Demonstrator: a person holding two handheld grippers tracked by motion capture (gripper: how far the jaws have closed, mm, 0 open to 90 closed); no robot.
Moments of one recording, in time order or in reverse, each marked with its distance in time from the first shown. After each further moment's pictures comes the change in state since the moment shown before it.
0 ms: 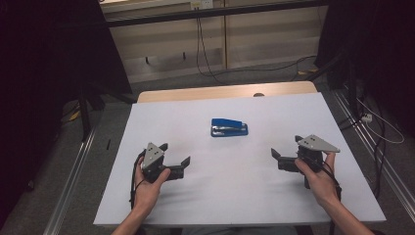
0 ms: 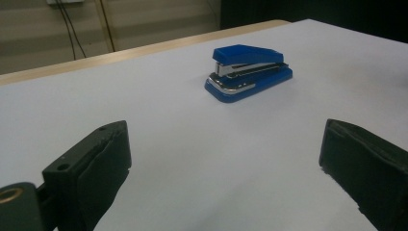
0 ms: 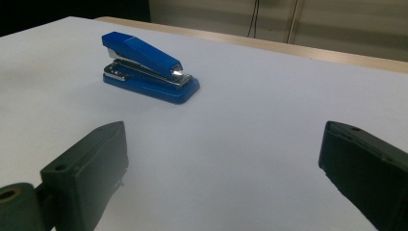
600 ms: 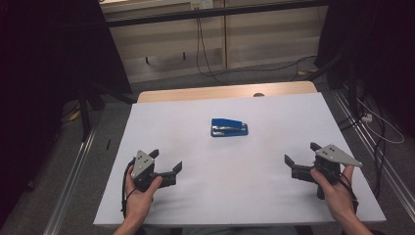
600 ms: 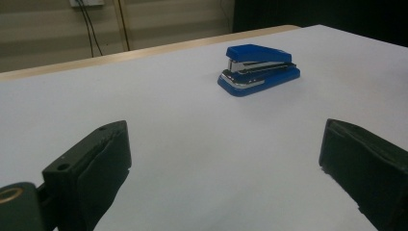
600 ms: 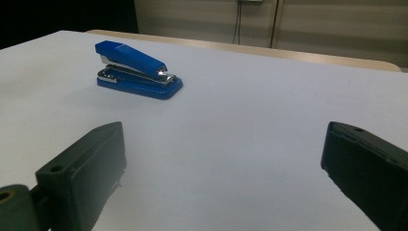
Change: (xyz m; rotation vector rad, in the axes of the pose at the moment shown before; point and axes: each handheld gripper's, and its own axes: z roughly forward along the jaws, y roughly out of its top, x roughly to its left) left arm -0.002 -0.009 -0.028 -0.019 0.051 -0.008; right arm -0.008 -0.012 -0.042 -0.044 -0.059 0.027
